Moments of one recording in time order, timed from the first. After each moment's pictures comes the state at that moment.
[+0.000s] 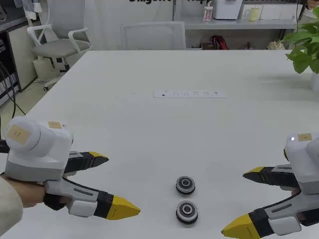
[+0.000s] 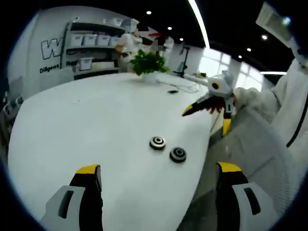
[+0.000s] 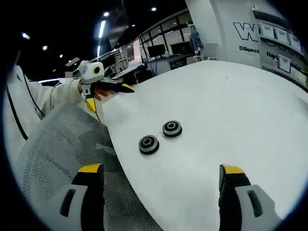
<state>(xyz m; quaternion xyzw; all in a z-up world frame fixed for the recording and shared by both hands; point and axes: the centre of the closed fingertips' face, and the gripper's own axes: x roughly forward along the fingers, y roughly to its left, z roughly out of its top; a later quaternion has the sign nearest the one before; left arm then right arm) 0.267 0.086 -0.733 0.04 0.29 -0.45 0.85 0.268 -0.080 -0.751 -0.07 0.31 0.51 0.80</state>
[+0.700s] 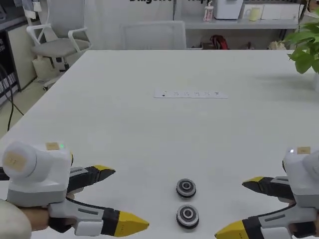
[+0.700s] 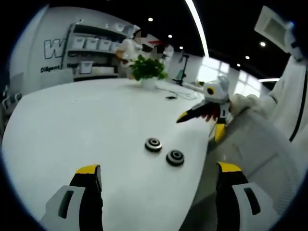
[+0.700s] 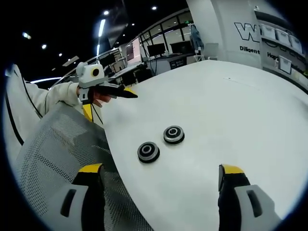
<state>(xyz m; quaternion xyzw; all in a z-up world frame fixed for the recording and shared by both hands) 0.257 0.077 -0.739 0.00 0.25 -0.46 0.85 0.263 -0.083 -0.768 -0.06 0.33 0.50 0.80</state>
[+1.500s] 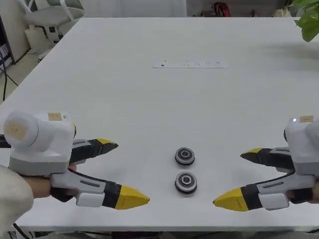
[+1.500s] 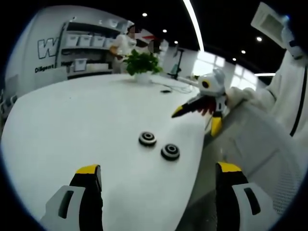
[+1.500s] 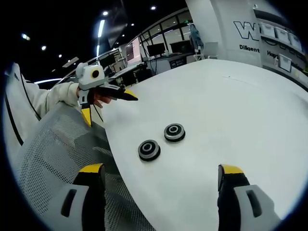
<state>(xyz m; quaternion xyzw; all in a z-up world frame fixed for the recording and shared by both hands) 0.246 0.068 -0.748 0.02 0.27 -0.48 0.84 0.256 -0.082 -0.769 -0.05 0.33 0.50 0.80</state>
